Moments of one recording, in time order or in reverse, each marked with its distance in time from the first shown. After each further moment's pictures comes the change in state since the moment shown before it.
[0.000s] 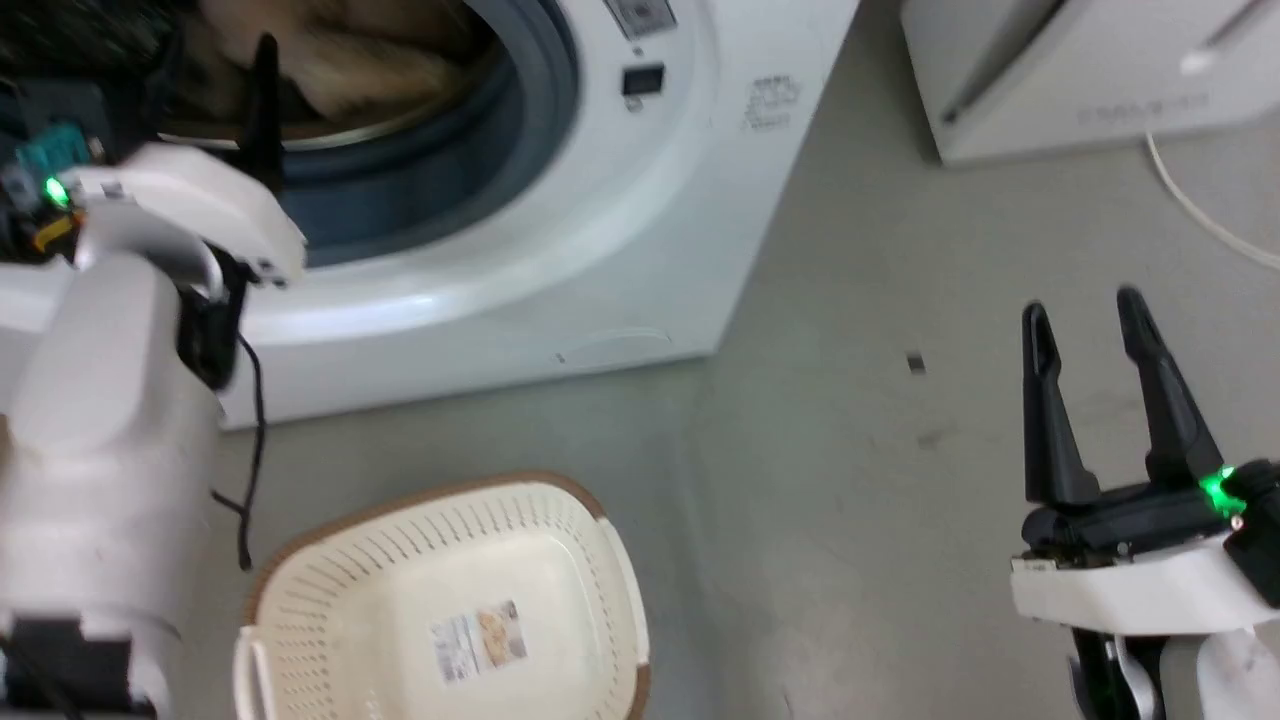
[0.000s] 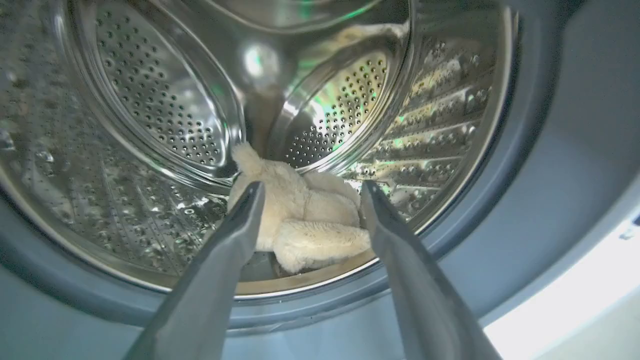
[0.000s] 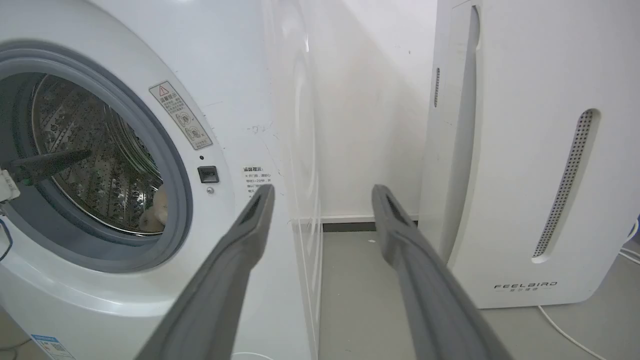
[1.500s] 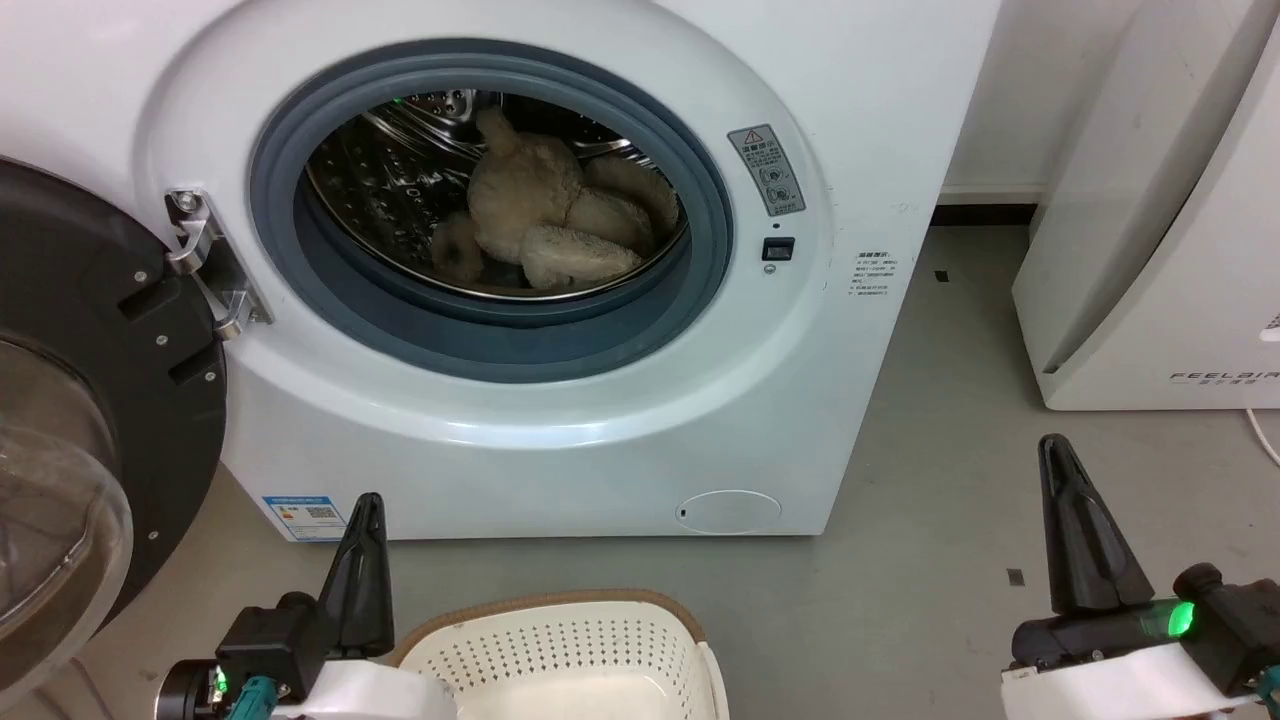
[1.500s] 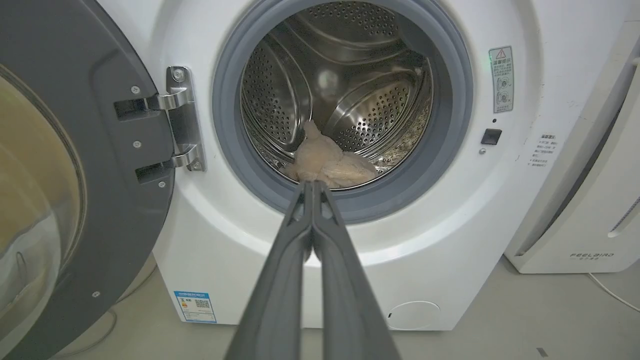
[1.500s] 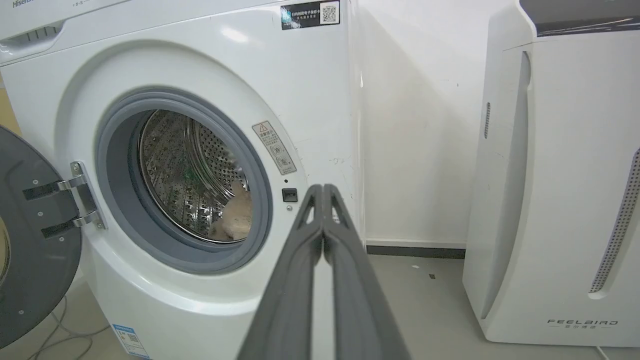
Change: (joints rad) left arm 1.047 -0.263 0.181 -0.876 0.190 0.158 0.010; right arm 0.196 0.000 -0.006 0.040 -0.033 0.000 0.011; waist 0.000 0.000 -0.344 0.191
